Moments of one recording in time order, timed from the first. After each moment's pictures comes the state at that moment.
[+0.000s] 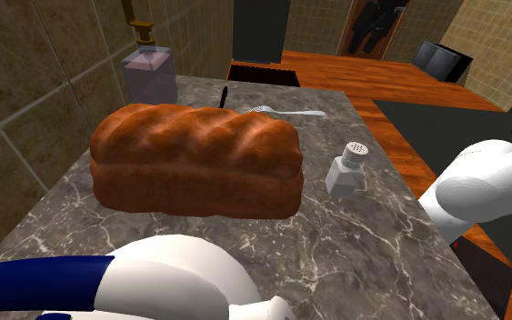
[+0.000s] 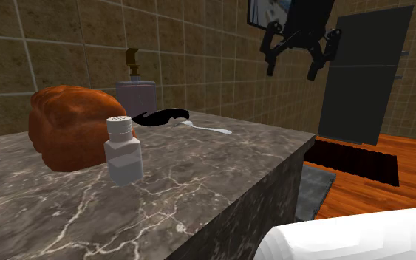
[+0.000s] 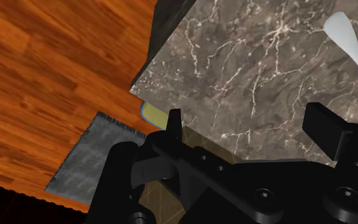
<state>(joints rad) -0.02 -0.74 -0.06 -2.26 0.08 1.69 -0.12</state>
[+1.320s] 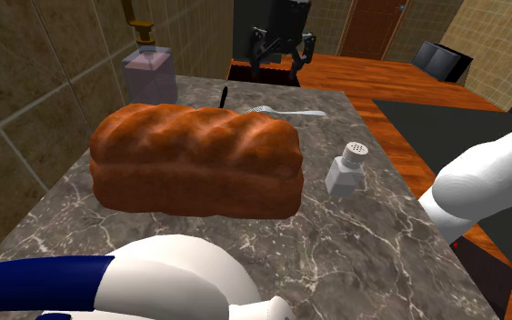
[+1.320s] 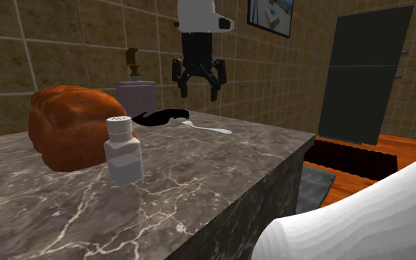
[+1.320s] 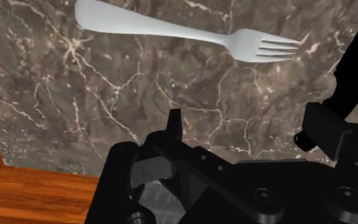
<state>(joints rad) -0.09 -0.38 0.47 -2.08 0.13 1.84 0.76</state>
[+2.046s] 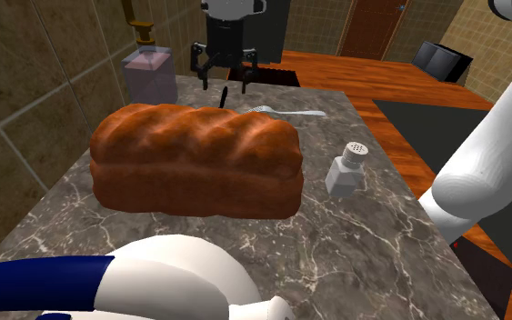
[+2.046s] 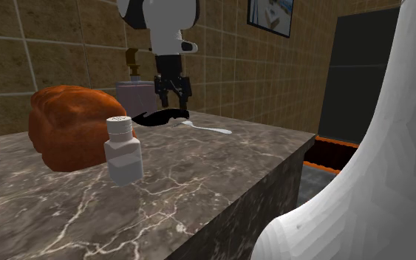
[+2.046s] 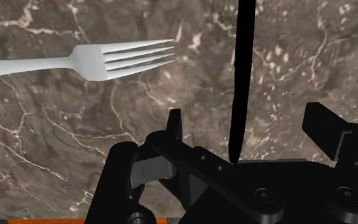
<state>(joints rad) -0.10 0.07 0.67 -1.74 -0.12 1.83 1.29</state>
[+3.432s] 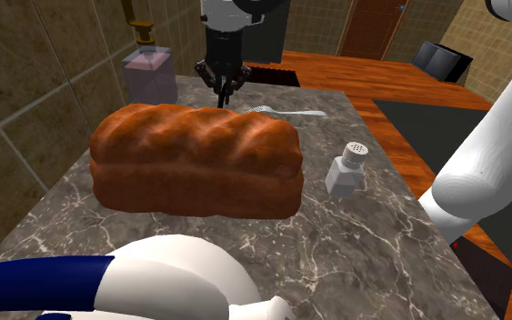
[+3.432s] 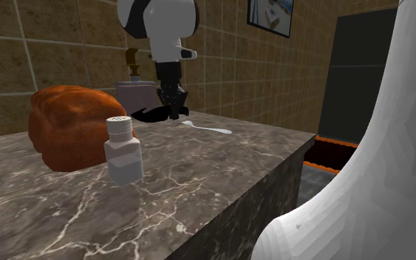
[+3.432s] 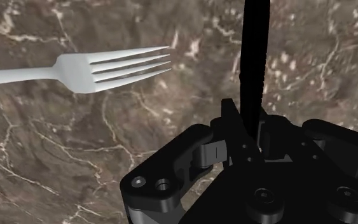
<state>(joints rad) -0.09 0.08 0.67 -1.78 -0.13 1.87 1.30</state>
